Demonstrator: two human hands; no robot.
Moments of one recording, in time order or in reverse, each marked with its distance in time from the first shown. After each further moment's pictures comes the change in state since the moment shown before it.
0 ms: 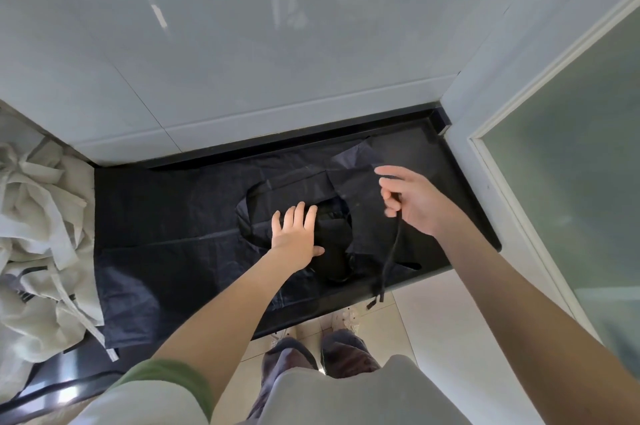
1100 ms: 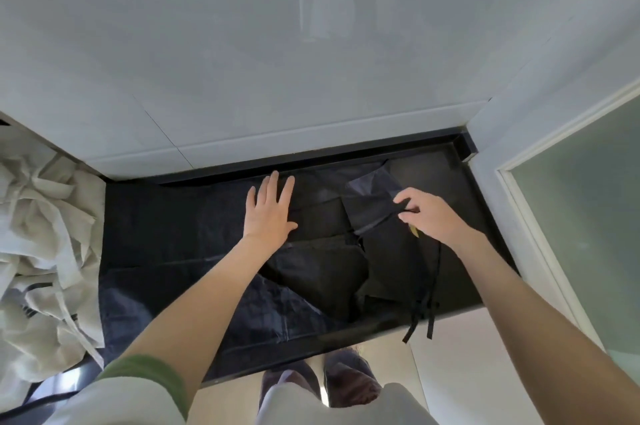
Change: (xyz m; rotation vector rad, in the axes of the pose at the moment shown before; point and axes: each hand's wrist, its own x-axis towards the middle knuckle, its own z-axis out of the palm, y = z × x) left_hand 0.044 -0.074 -0.038 -0.086 0.280 -0.104; right_hand 0.067 0.000 -0.037 -1.143 0.076 -0.091
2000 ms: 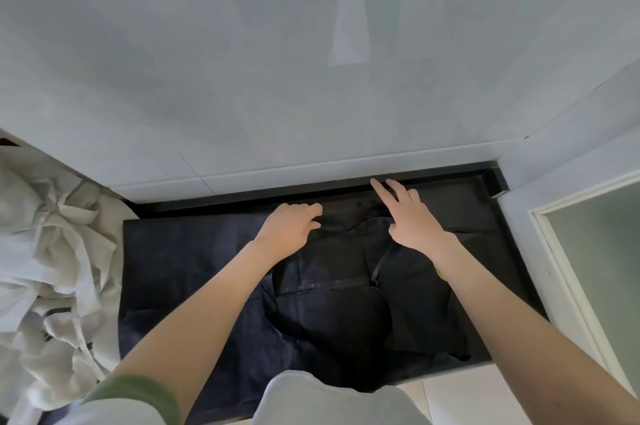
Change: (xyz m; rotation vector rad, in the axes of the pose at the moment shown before) left_hand 0.041 -0.022 -0.036 -0.196 -0.023 0.292; right_hand 0.078 -0.054 0.021 -0.510 0.023 -0.250
